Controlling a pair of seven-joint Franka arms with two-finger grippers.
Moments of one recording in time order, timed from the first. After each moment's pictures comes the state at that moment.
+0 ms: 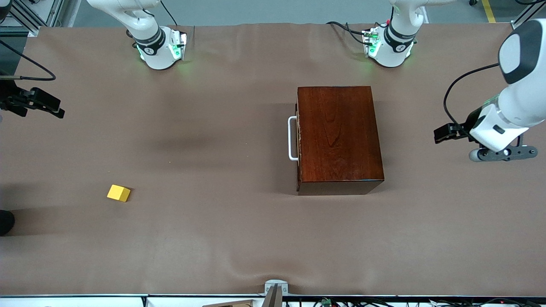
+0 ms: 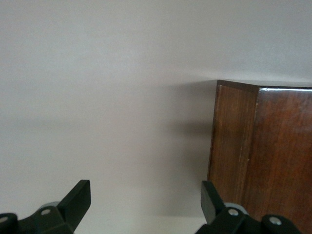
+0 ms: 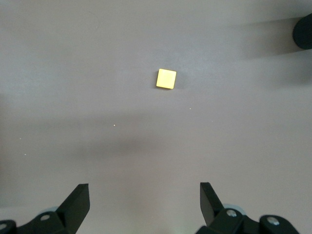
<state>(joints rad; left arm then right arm) 0.03 0.10 -0.12 -1.67 0.02 1.70 -0.12 0.02 -0.01 -0.07 -1.58 0.00 1.54 0.01</state>
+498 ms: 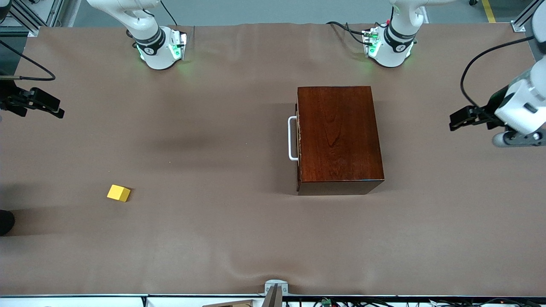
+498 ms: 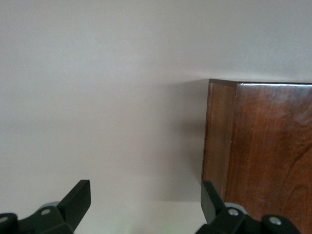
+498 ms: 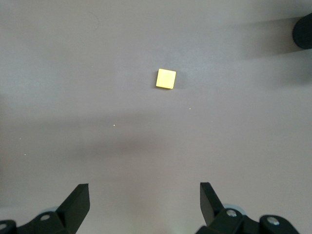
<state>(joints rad) 0.03 0.10 -0.12 -1.49 0.02 1.53 -0.11 0.02 -0.01 -0.07 -1.58 0.00 1.54 0.01</state>
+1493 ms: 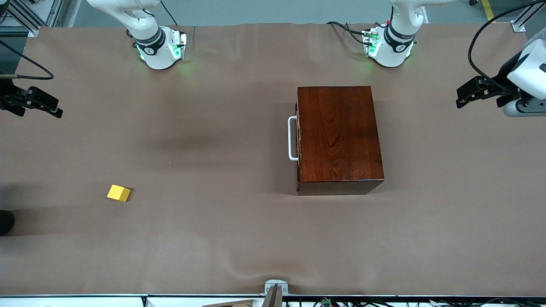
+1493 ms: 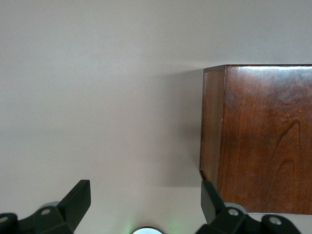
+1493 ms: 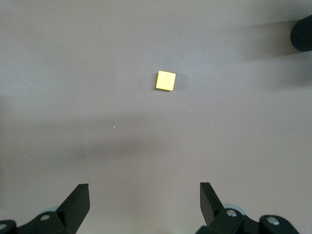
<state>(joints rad) 0.01 0.01 -0.13 -1.50 0.02 1.45 -0.11 0.02 -0.01 -0.07 -1.57 0.00 1.53 0.01</state>
